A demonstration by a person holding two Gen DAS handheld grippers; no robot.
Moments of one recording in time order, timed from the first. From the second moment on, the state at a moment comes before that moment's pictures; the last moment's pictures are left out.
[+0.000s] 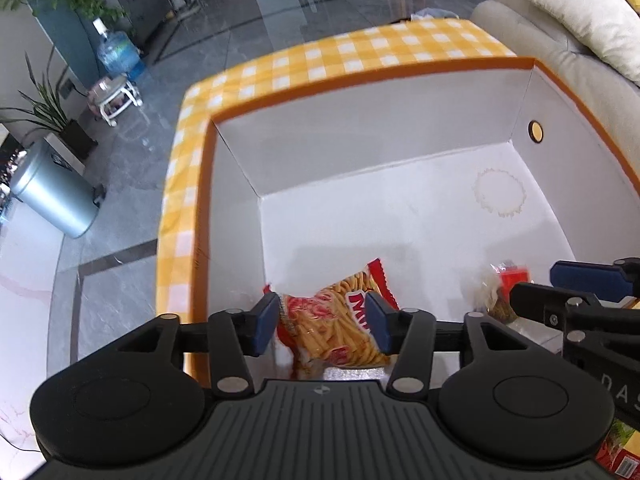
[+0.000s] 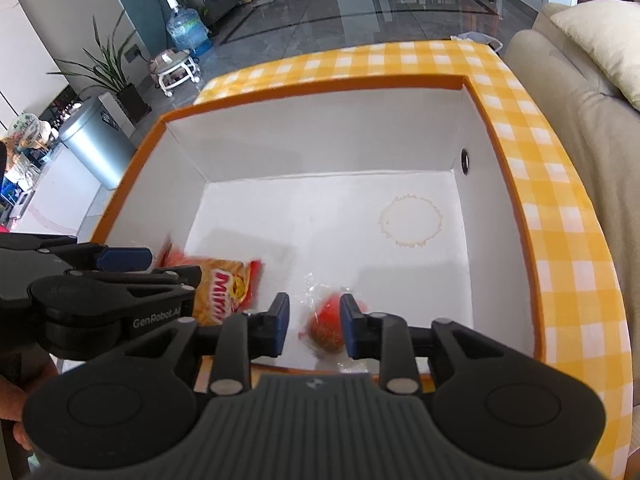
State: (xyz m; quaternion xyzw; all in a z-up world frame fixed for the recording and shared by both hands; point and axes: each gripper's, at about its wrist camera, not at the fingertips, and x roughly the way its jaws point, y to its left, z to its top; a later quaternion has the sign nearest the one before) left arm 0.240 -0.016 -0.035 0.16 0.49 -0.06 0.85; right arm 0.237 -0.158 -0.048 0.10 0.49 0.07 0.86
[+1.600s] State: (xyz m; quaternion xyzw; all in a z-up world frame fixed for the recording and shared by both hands) left arm 0.038 0.006 0.023 0.01 0.43 -0.09 0.90; right arm 0.036 -0.200 0.028 0.04 0.42 0.07 0.91
